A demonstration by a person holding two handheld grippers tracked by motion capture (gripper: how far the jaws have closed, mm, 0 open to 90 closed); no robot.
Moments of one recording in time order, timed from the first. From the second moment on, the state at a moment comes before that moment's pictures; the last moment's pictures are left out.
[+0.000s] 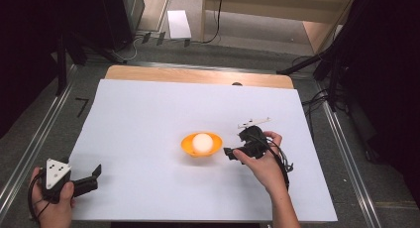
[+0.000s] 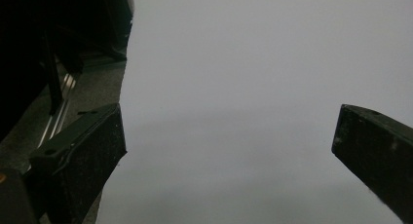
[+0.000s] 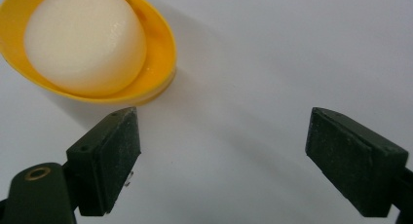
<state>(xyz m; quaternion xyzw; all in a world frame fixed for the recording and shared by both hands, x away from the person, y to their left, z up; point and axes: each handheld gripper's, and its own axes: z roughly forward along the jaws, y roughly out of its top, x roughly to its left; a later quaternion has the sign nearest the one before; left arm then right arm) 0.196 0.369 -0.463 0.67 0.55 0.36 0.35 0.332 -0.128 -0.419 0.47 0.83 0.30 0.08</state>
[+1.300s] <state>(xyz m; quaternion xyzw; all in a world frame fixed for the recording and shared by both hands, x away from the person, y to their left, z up) 0.196 0.368 -0.463 0.67 0.55 0.36 0.35 0.304 -0.201 -0.443 0.50 0.80 0.31 0.11</state>
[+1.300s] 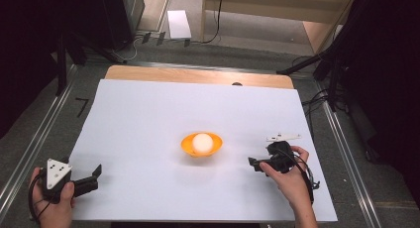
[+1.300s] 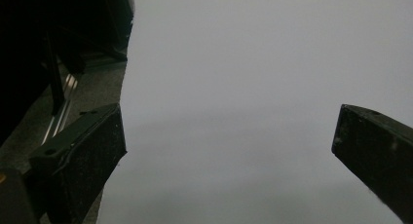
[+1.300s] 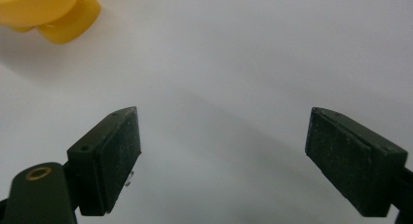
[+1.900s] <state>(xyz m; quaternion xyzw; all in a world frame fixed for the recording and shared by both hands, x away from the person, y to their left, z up) 0.196 0.368 -0.463 0.67 0.55 0.36 0.35 0.289 -0.238 -0.459 0.53 0.78 0.31 0.11</state>
